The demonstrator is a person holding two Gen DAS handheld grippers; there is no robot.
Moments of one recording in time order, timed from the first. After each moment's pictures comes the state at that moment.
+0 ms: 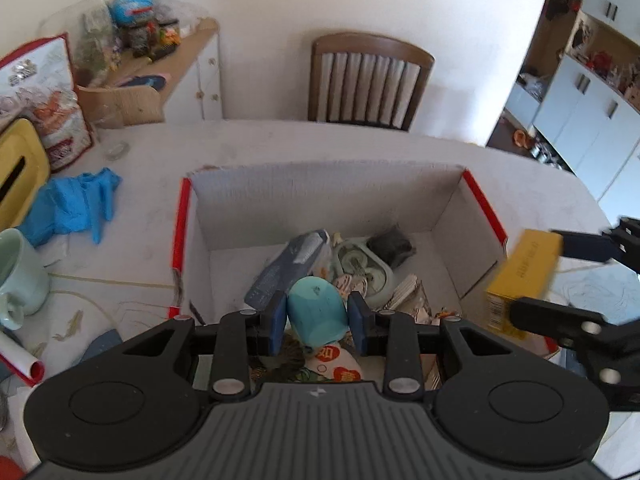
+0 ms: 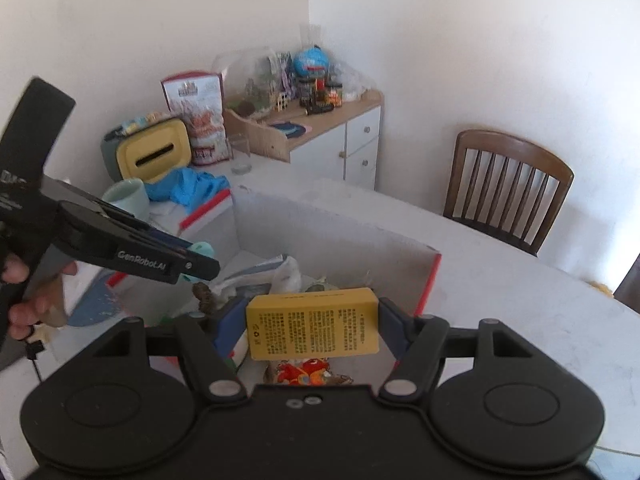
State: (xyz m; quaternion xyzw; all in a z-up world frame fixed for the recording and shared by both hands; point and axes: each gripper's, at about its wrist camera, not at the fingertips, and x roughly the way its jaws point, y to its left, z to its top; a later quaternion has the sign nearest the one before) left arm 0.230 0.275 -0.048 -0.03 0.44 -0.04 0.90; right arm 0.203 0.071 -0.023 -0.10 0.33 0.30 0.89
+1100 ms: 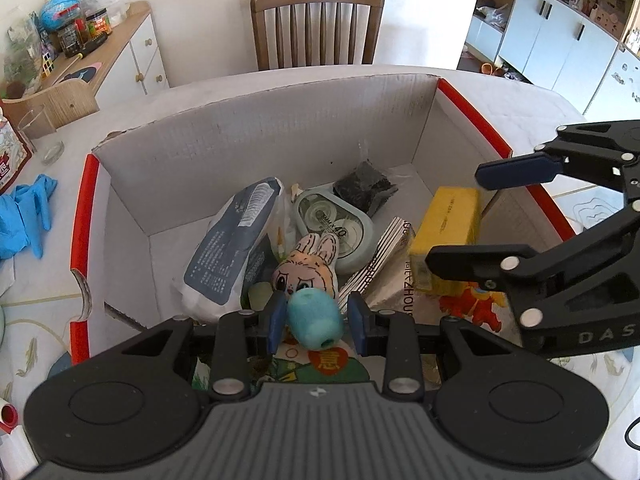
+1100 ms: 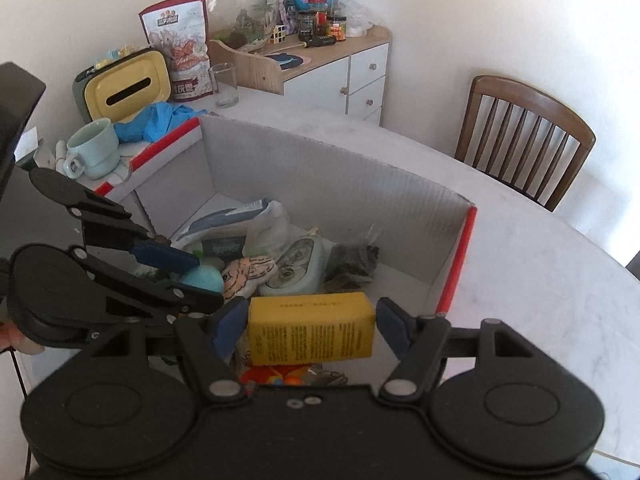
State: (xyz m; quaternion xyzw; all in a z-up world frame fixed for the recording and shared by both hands) left arm 0.253 0.245 -0.100 0.04 0.48 -0.10 0.87; right arm 0.250 0.094 -0.075 -0.13 0.40 0.29 0.86
